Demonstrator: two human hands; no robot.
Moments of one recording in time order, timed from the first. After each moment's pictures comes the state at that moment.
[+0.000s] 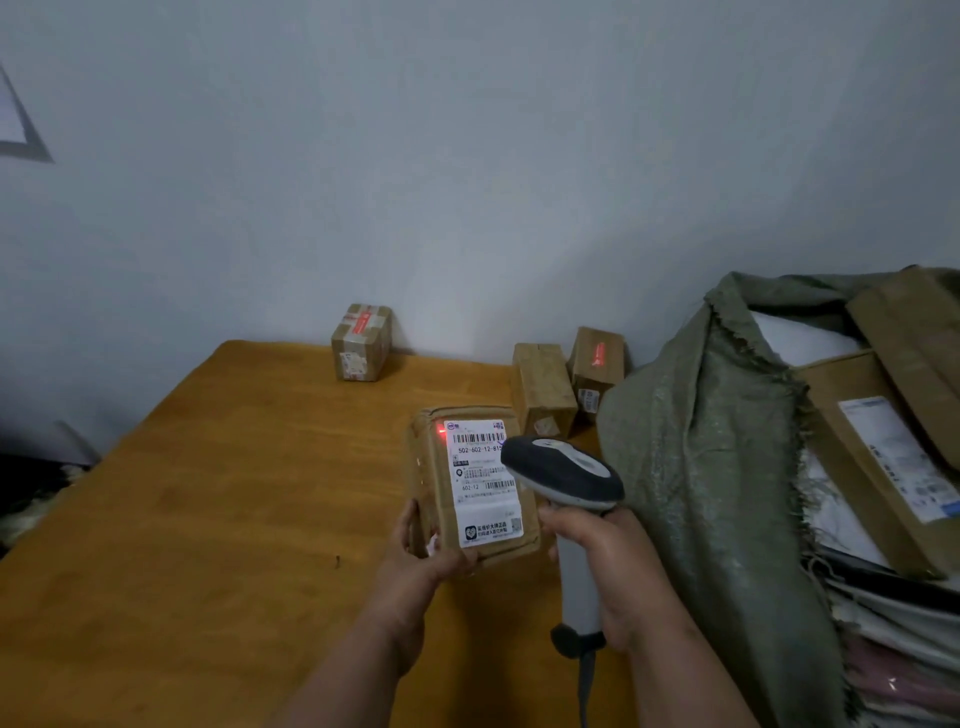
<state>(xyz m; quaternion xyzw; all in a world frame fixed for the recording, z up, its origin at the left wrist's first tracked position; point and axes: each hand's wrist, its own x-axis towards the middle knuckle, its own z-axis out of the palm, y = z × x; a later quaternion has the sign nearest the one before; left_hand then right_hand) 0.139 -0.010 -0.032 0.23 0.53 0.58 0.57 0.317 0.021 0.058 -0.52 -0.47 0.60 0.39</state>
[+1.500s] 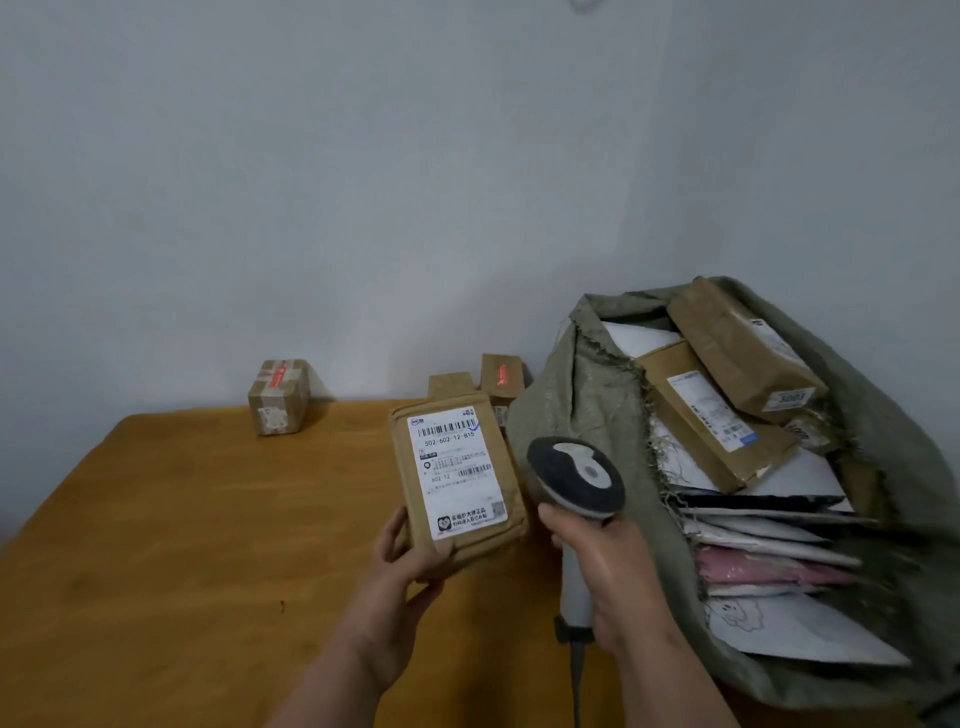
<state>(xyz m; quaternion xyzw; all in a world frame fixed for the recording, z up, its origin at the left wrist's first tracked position) 0.173 -0.050 0.023 0.27 0.43 0.56 0.65 0.366 -0.050 0.086 -0.57 -0.37 0.51 0.53</state>
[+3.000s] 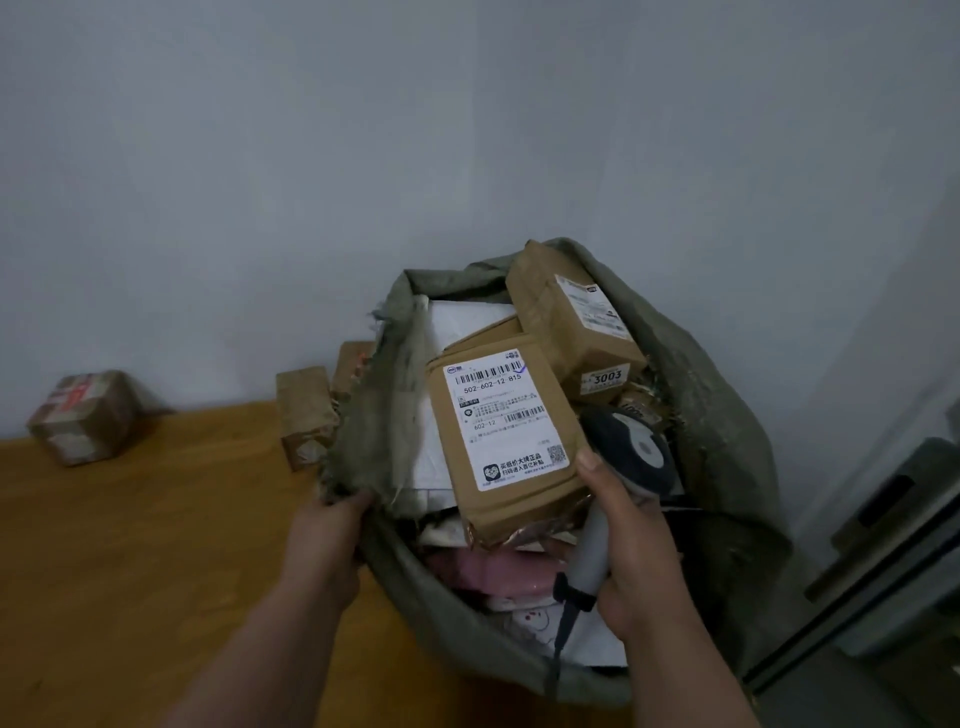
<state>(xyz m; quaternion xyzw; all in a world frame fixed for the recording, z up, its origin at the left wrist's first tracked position) 0.375 0.069 0.033 0.22 0.63 0.52 0.53 0.606 -0.002 0.092 -0.50 -0.22 0.54 0.64</state>
